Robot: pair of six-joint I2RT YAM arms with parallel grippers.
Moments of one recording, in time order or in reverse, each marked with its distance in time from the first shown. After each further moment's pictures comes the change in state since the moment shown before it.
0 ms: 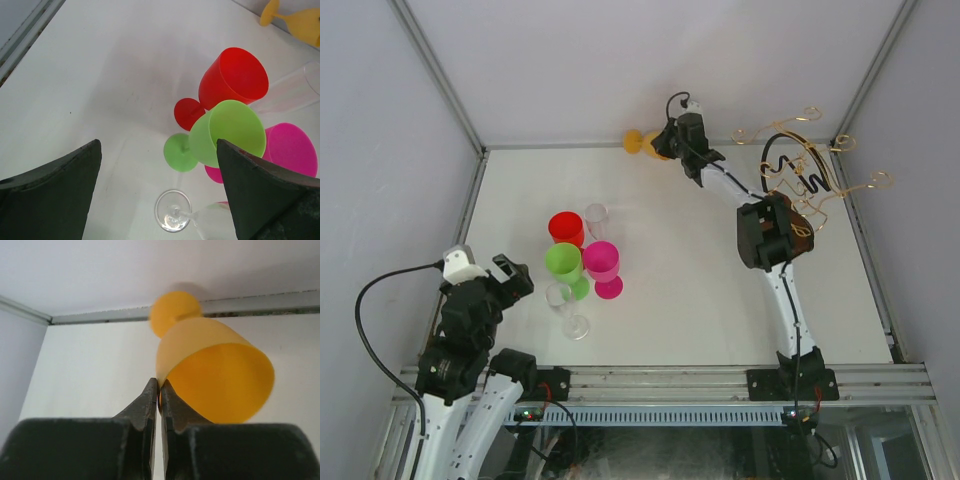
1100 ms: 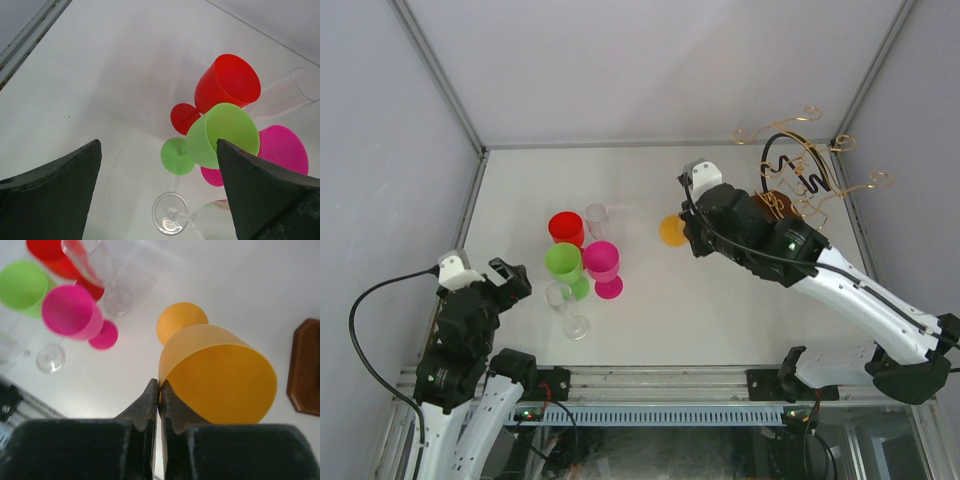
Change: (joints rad) left arm 0.001 -0.053 -0.010 0.003 -0.001 0.000; right arm 0.555 -1.290 -0.722 -0.853 0.452 -0.381
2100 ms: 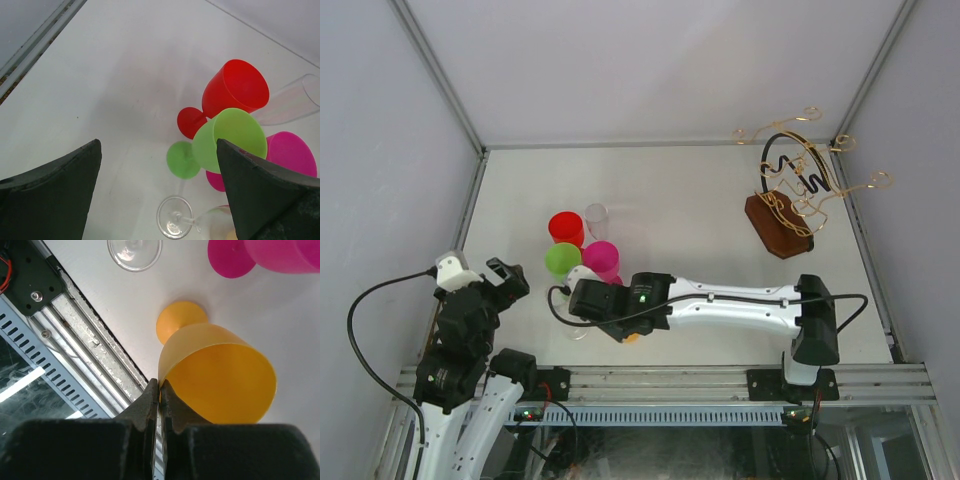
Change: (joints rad) left arm 0.000 0.000 0.000 -0.003 -0.039 -0.001; right arm 0.481 0.501 0.167 -0.161 -0.079 0.085
